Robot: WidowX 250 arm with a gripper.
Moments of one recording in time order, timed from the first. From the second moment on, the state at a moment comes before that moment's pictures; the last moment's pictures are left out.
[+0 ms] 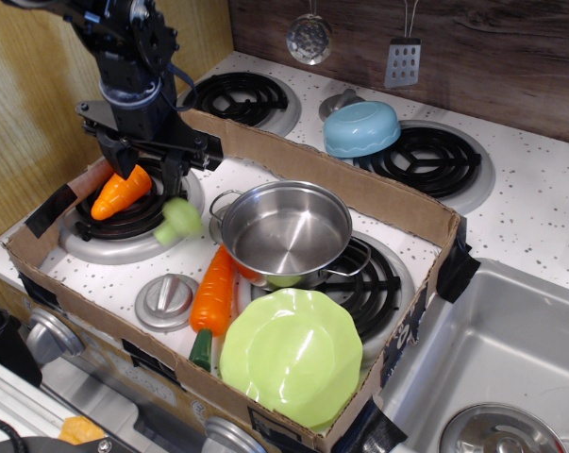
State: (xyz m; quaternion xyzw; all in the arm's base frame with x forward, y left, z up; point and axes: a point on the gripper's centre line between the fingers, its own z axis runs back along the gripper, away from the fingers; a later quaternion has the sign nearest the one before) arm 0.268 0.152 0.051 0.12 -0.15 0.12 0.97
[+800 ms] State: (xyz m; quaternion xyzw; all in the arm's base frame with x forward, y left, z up) arm 0.272 0.145 0.074 0.14 -0.12 0.10 0.98
